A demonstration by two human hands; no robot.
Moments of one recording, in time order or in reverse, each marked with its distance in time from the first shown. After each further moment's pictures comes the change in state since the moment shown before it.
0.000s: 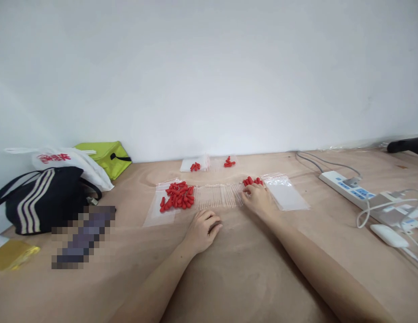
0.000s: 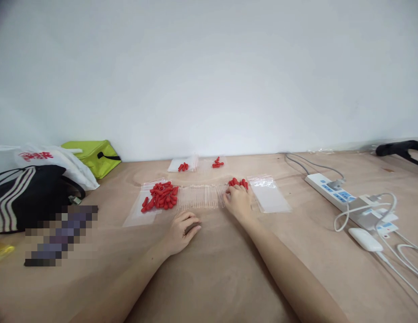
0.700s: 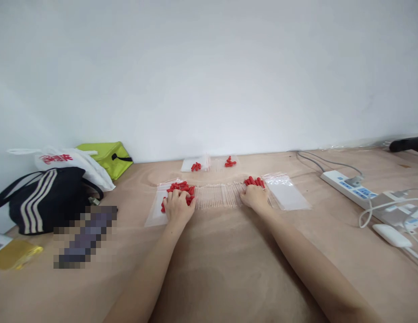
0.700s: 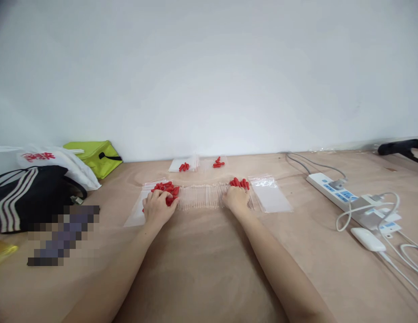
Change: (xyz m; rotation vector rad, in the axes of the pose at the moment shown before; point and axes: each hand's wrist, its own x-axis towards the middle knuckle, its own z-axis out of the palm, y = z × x) left_hand 0.026 -0.046 -0.038 0.670 0.295 -0.525; right_hand 0.015 -0.024 0.000 -0.224 -0.247 0.242
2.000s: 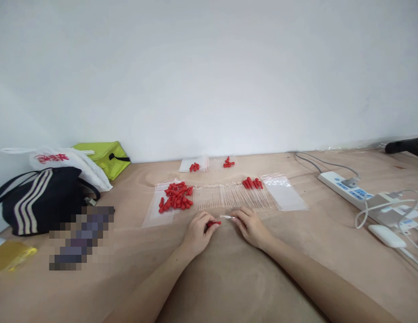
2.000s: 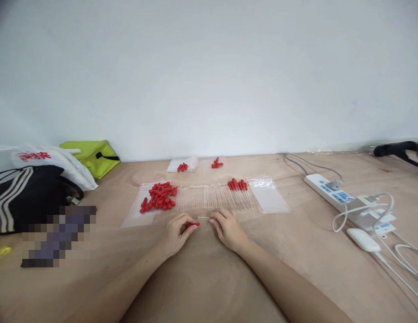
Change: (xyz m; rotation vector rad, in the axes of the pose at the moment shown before) left_hand -0.057 0.038 -0.009 -0.752 -0.313 0.306; right_hand -0.077 0.019 0.021 0.514 0.079 -0.708
